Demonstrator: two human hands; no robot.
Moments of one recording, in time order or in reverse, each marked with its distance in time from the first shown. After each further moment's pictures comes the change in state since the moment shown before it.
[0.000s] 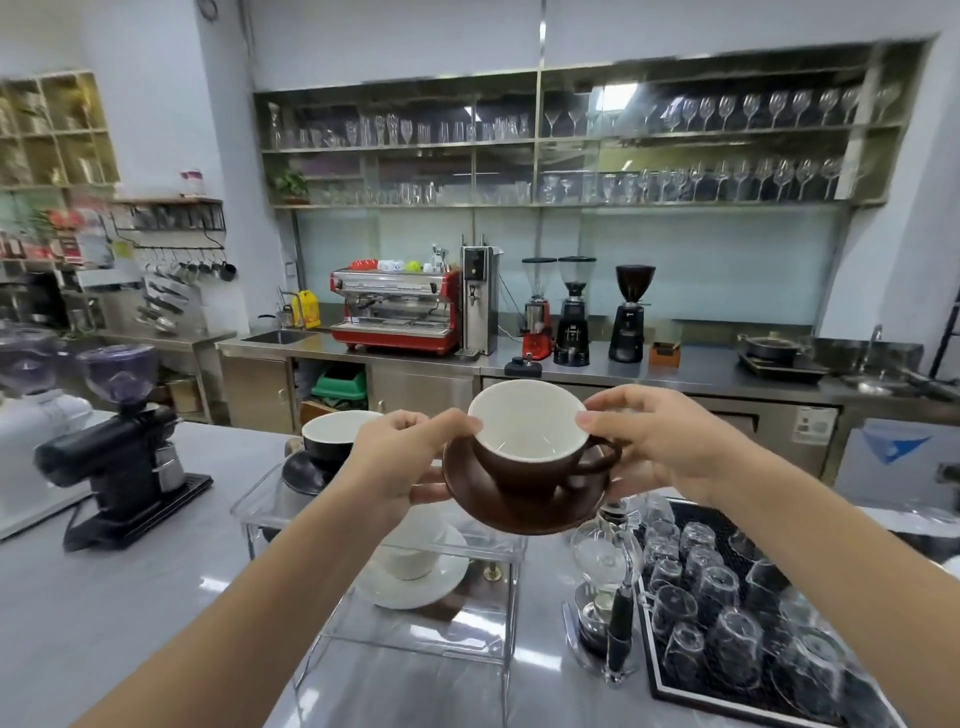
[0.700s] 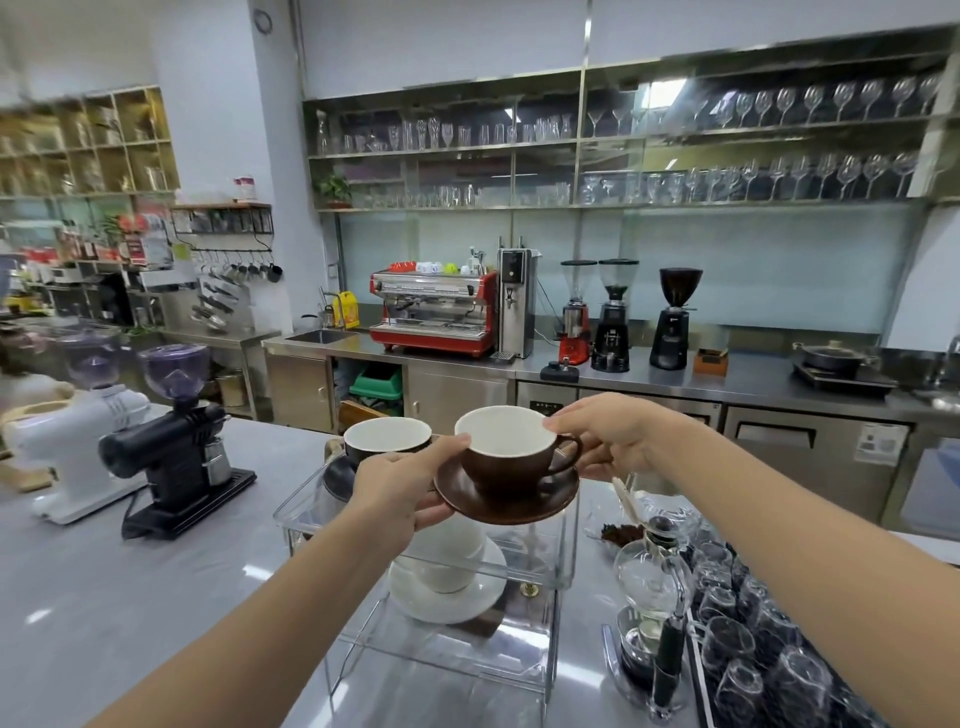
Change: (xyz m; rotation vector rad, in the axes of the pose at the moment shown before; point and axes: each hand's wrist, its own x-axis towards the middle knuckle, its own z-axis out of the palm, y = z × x) left_hand 0.040 -0.027 -0.040 -0.108 0.202 -0.153; right_hand 0.099 -0.004 0.057 -0.174 -0.151 0.272
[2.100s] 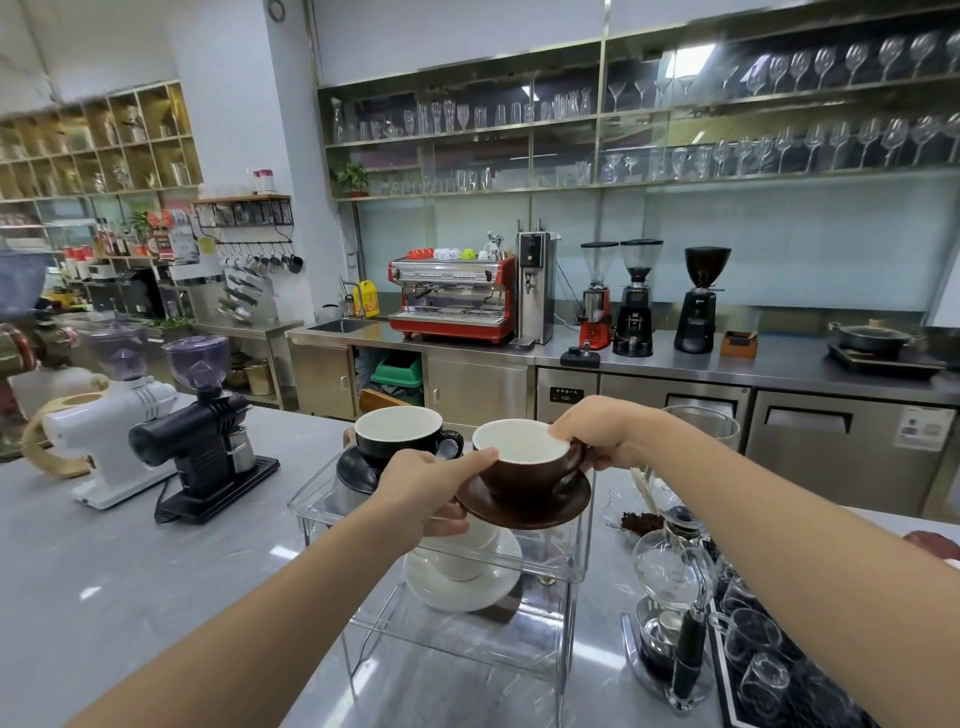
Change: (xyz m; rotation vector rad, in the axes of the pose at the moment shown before) left_hand 0.013 -0.013 0.003 0.371 -0.008 0.011; right_hand 0.044 0.011 0.016 -0.255 -0.030 -0.013
